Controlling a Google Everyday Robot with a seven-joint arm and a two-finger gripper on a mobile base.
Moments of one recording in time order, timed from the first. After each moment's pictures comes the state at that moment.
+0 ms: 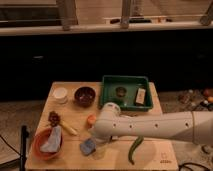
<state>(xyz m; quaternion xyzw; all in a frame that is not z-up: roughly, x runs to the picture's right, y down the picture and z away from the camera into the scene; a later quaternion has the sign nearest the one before) -0.054 0.282 0.729 -0.32 -0.20 -0.15 0.91</state>
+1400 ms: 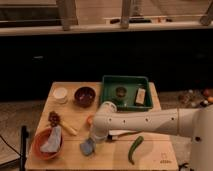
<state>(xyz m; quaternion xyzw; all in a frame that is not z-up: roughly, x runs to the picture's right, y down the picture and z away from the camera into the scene) -0.060 0.297 0.770 -0.36 -0.20 -0.15 0.90</state>
